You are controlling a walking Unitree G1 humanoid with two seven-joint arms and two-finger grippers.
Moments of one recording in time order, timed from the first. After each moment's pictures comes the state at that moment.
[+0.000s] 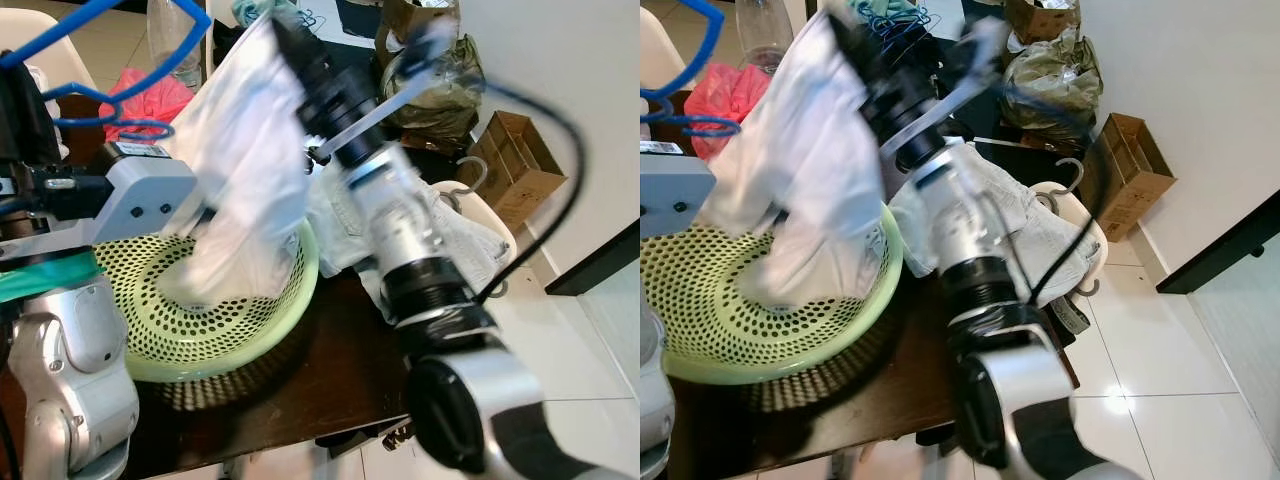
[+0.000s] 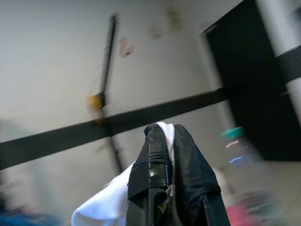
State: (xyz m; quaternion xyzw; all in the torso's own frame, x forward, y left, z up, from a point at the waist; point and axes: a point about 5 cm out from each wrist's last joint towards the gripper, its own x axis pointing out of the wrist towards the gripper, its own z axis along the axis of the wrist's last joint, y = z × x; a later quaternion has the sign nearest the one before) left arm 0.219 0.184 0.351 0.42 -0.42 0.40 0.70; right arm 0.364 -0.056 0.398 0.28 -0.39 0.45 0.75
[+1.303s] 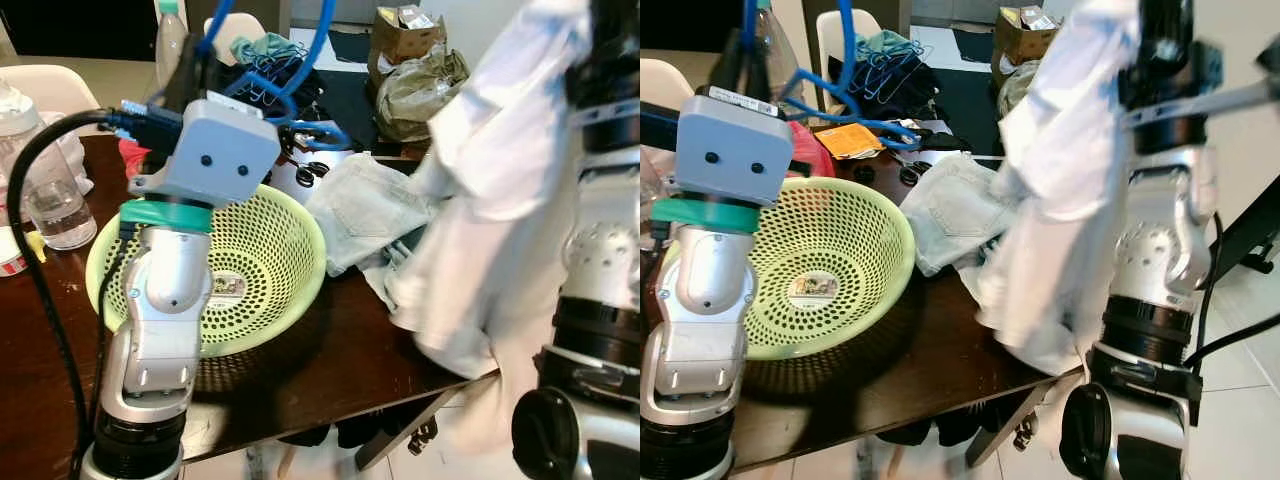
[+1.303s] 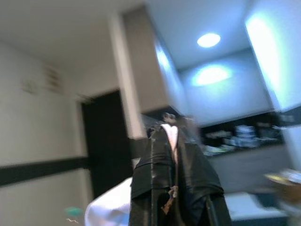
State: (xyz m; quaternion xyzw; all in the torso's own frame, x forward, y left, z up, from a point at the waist) left arm 0.267 0.118 0.359 0.23 -0.46 0.07 0.85; right arm 0.318 -0.214 0.396 0.18 -0.49 0.13 0.84
